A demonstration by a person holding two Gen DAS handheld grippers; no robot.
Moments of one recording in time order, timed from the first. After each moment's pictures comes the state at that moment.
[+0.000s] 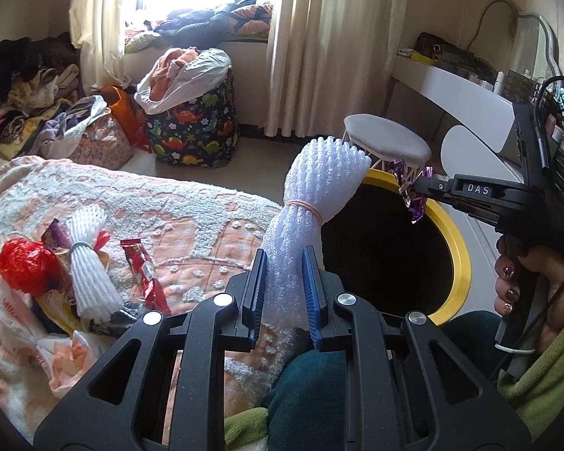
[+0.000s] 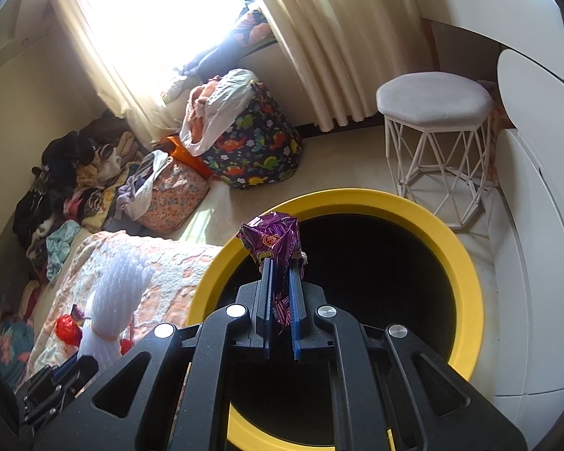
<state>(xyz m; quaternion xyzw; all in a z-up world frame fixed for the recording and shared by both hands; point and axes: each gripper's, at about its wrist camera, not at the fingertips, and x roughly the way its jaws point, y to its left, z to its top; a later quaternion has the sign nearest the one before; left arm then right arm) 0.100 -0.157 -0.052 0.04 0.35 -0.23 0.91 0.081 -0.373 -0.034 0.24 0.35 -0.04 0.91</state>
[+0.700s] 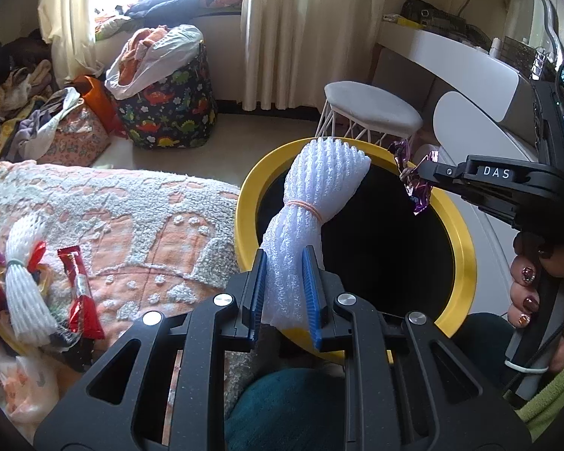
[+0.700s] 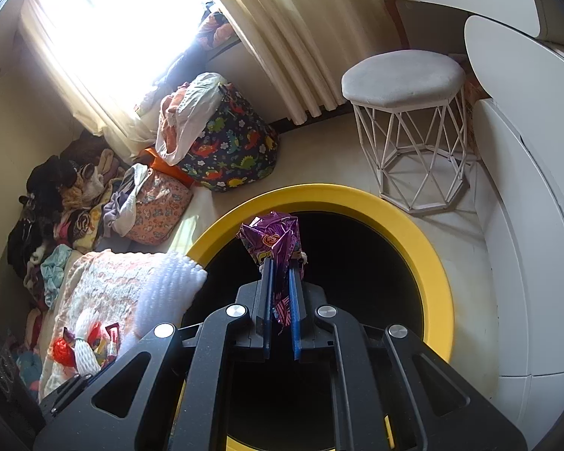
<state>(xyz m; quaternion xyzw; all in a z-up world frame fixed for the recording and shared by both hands) 0.132 -0.216 -0.084 0.07 0.40 -0.26 0.88 0.078 -0.409 -0.053 0.29 0.35 -0.08 0.89</state>
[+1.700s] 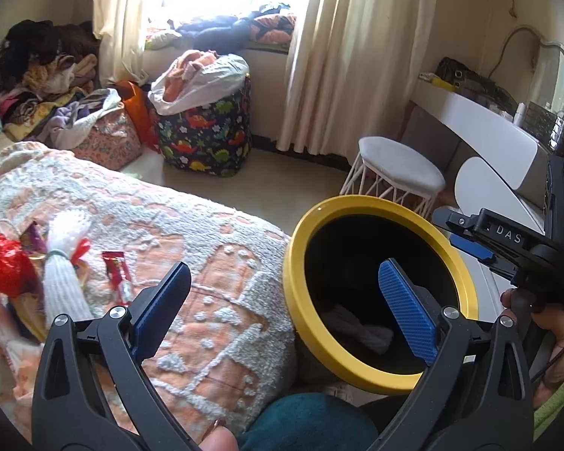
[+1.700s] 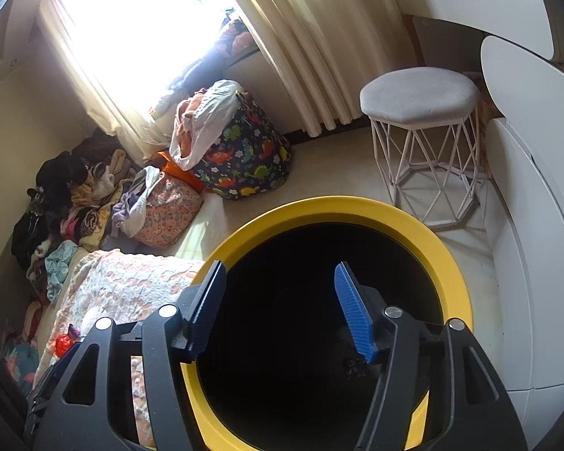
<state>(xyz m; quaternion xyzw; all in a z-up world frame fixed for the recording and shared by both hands) 0.123 -0.172 -0.056 -0.01 0.33 -0.20 0.92 0.081 -0.389 -0.042 0.27 0.33 -0.06 0.91</state>
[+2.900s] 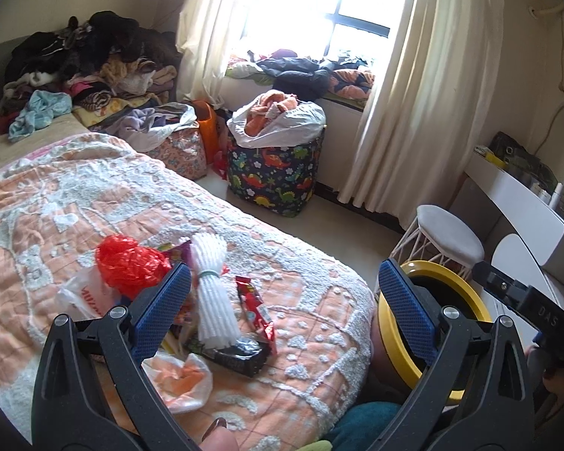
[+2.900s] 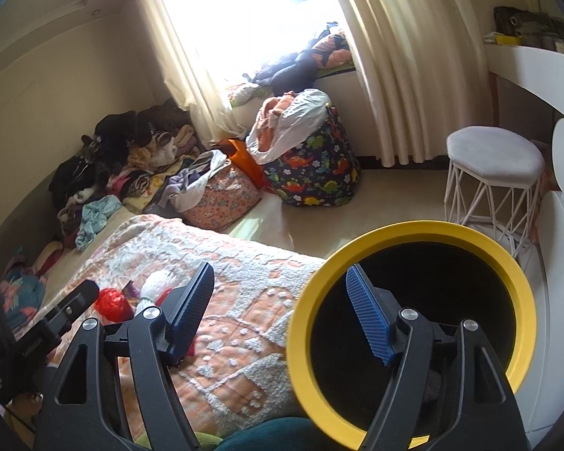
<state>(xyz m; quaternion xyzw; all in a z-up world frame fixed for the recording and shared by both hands) 0.107 -0.046 -0.017 -0.09 0.27 -0.09 0.95 0.076 -0.281 0.003 0.16 0.28 0.06 0.94</state>
